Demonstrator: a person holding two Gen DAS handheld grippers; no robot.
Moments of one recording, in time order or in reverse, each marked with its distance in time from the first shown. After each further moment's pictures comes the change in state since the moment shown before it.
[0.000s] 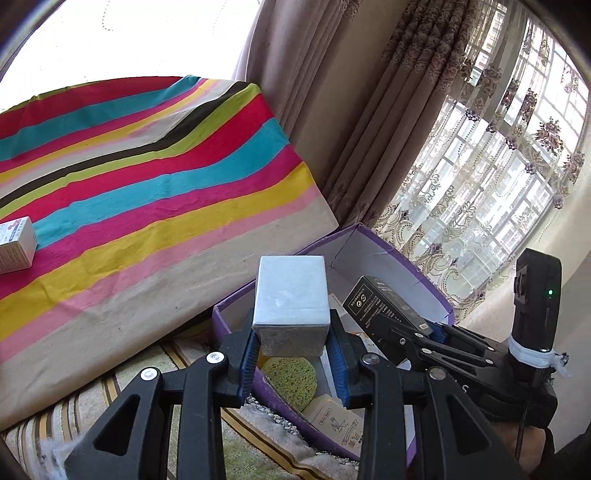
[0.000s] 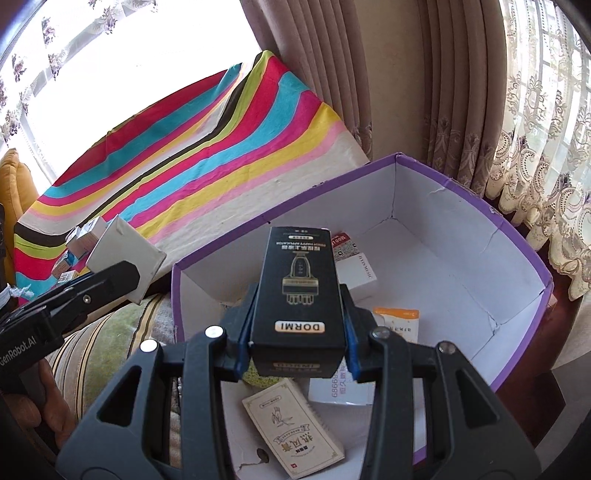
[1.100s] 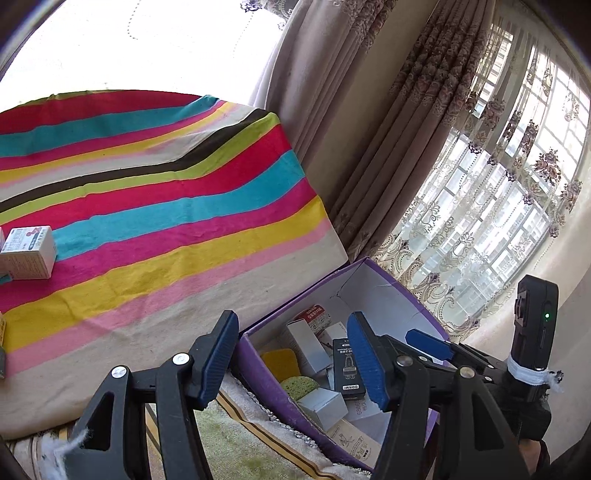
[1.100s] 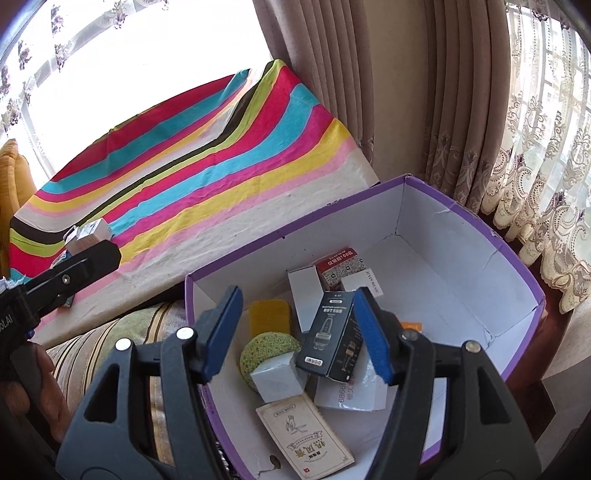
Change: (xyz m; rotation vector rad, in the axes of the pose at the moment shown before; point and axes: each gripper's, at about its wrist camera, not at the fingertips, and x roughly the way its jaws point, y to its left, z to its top) left arm -0.027 0.035 0.012 -0.066 -0.105 -0.006; right arm -0.008 0.030 0.009 -0.058 -0.026 -0.015
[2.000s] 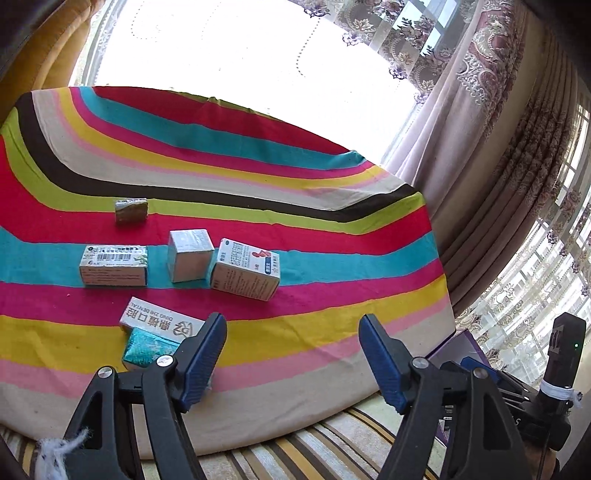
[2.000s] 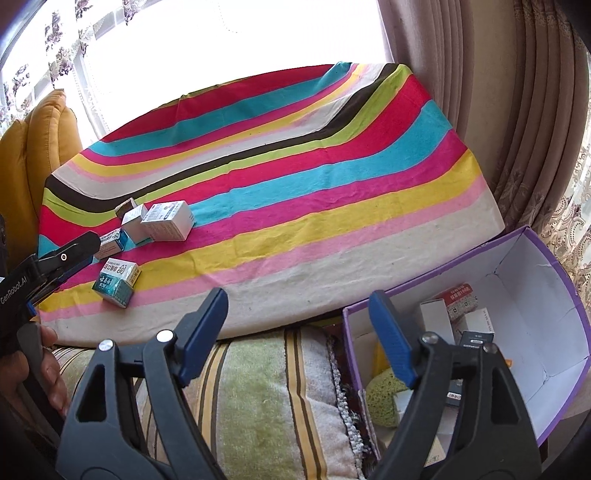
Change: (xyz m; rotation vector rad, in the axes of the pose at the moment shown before) left arm -0.109 0.169 0.002 -0.259 -0.170 0.299; right arm 0.030 0.140 0.016 -0.175 0.027 0.140
